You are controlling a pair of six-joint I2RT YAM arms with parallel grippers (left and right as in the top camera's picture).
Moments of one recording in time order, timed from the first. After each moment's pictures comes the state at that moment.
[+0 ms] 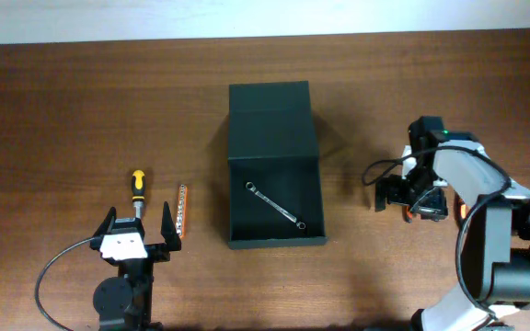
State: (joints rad) left arm 0.08 0.01 0.02 -0.10 0.01 -0.02; right arm -0.06 1.82 1.10 -0.98 -0.05 0.12
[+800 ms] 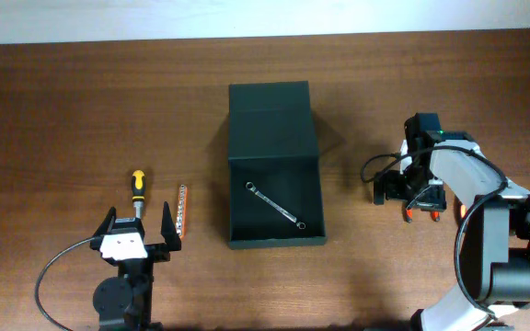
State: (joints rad) left arm 0.08 0.01 0.02 -0.10 0.01 -0.02; right arm -0.05 1.82 1.10 -0.91 -0.01 0.12
